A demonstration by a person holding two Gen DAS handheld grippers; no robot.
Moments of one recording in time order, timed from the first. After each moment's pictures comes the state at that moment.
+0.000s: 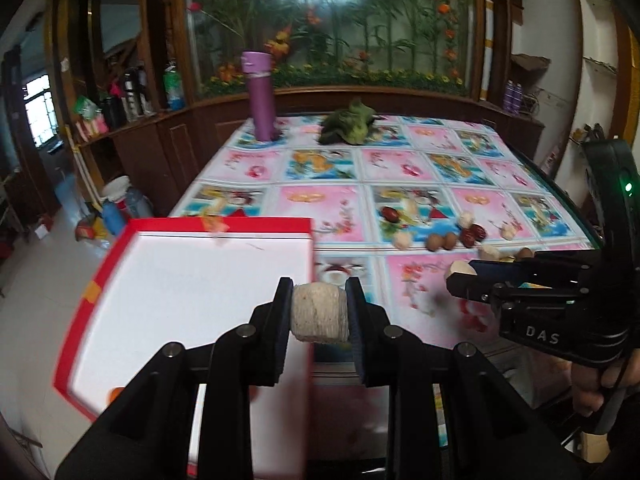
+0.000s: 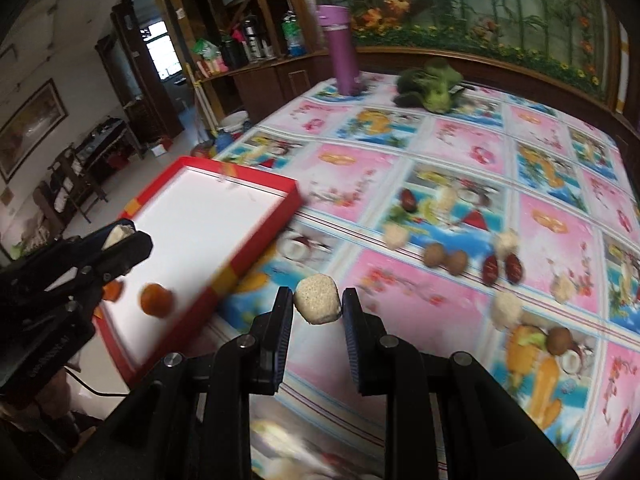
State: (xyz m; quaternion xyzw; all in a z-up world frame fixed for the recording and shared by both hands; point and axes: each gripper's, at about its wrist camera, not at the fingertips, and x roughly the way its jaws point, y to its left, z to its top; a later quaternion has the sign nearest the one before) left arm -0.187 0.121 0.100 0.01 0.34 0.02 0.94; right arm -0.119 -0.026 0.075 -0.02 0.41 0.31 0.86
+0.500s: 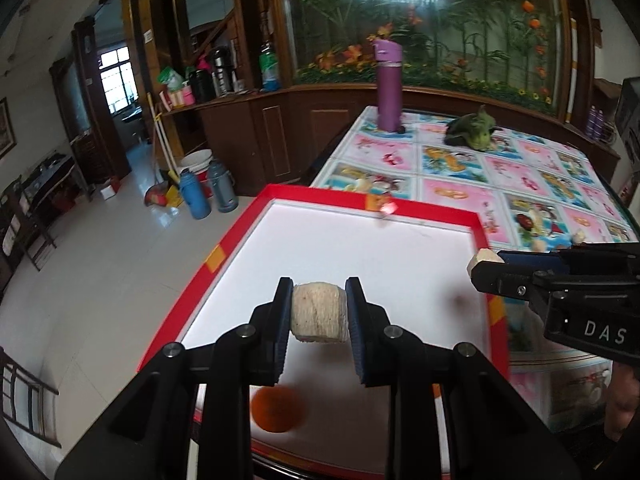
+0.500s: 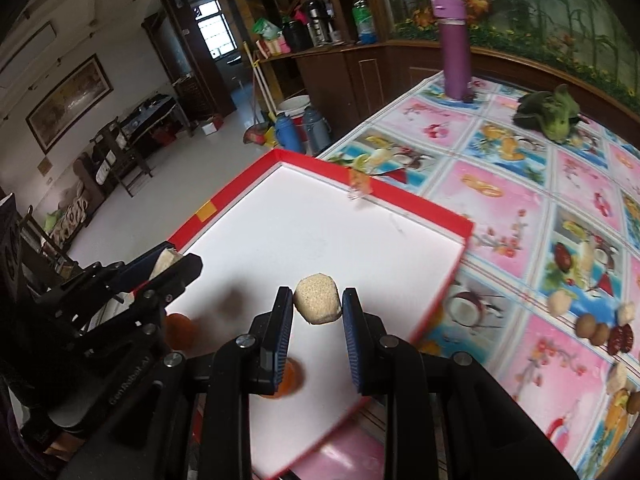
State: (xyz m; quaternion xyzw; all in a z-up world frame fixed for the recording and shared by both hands) left arm -0.196 0.227 0.077 -0.01 0.34 0.16 0.93; right arm -0.123 0.109 0.075 -0.04 0.42 0.40 0.81
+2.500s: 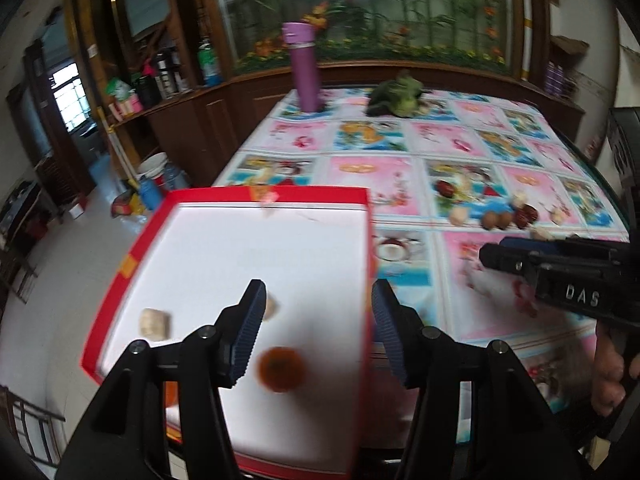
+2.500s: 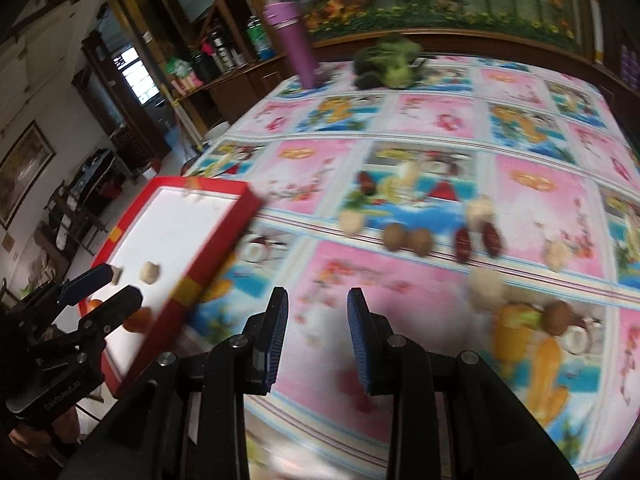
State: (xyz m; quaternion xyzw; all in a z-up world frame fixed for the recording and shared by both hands) left arm -0.178 0.124 0.084 0.03 0.39 0.08 0.92; right arm -0.100 -0.082 0.051 0.04 0.44 0.27 0.86
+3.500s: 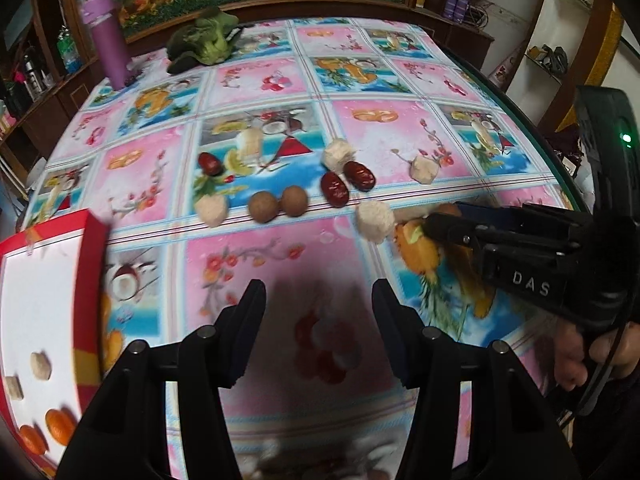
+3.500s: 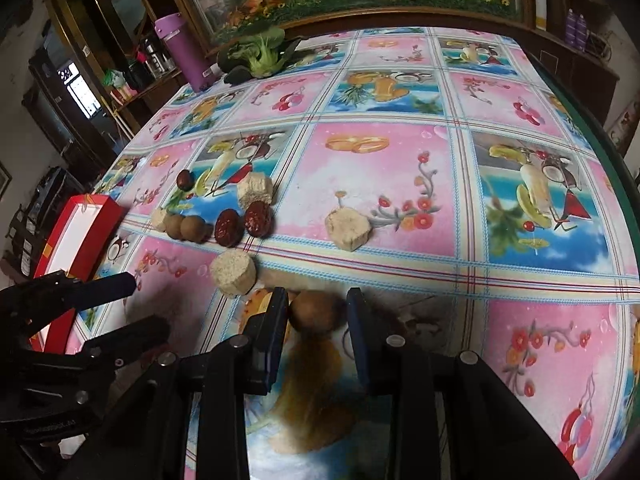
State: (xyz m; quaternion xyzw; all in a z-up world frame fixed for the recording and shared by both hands) left arm -0.086 -0.034 0.044 0.04 0.50 -0.11 0.86; right arm -0.055 -0.200 0.015 0.05 0.47 0.19 0.86
